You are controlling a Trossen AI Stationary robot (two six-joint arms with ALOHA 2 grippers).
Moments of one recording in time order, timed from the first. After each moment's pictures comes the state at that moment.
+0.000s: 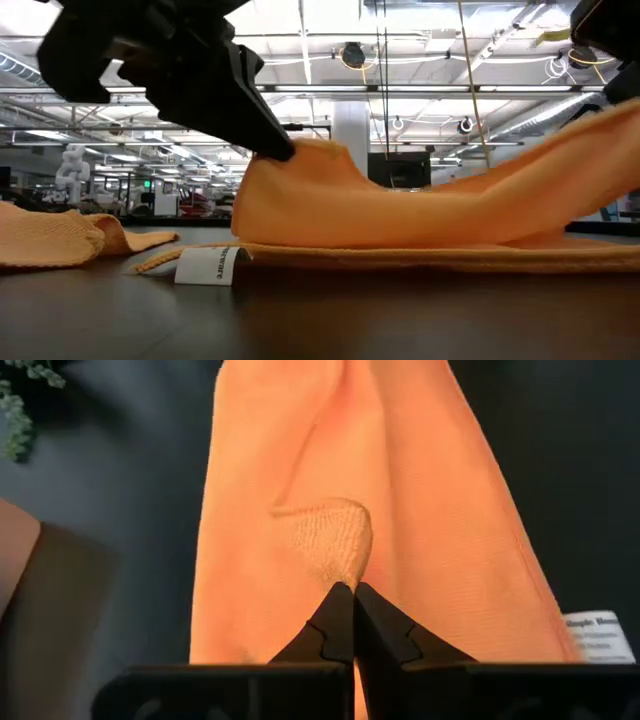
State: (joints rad) left arm -0.52 1.81 1.02 -0.02 -0.47 -0.08; right arm 0.66 1.21 0.33 0.33 0.06 0.67
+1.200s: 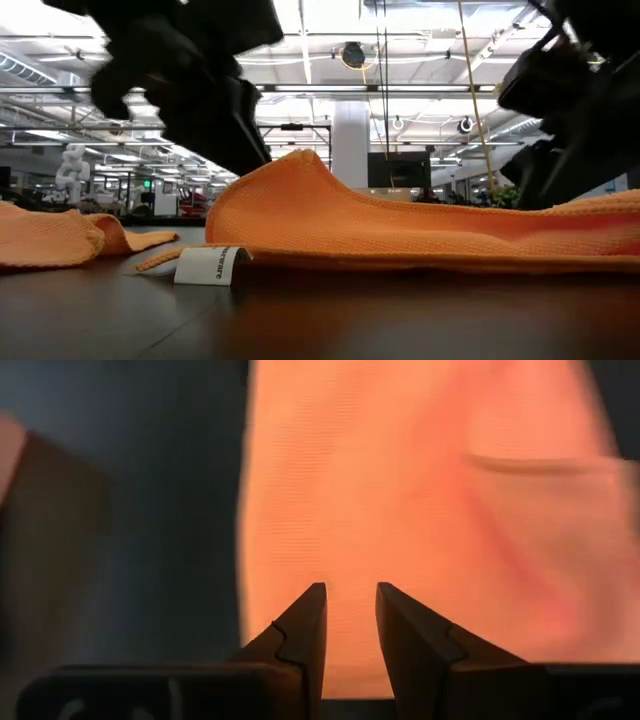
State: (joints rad) left arm -0.42 1.77 1.02 -0.19 -0.37 -0.16; right arm 0.42 1.35 0.34 0.30 0.08 0.53
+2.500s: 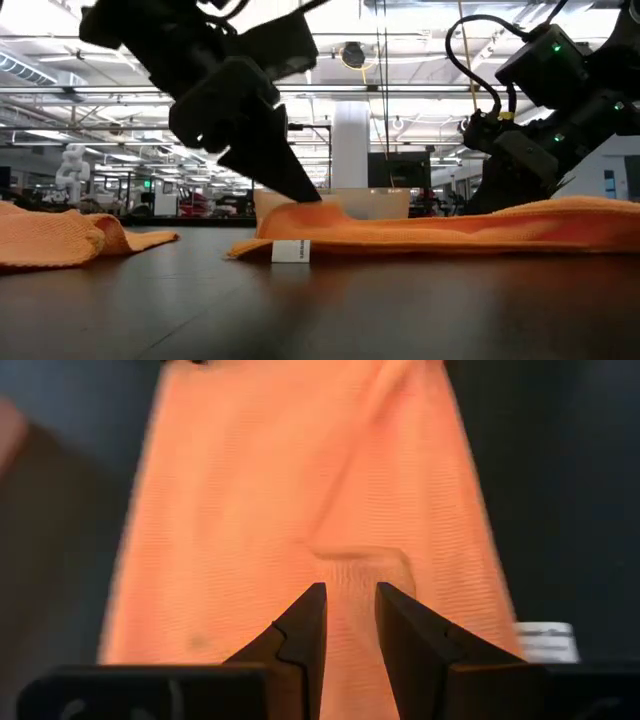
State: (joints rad) left arm -0.37 1.87 1.04 -0.03 -0.37 -0.23; right arm 0.10 1.38 0.23 0.42 0.26 0.51
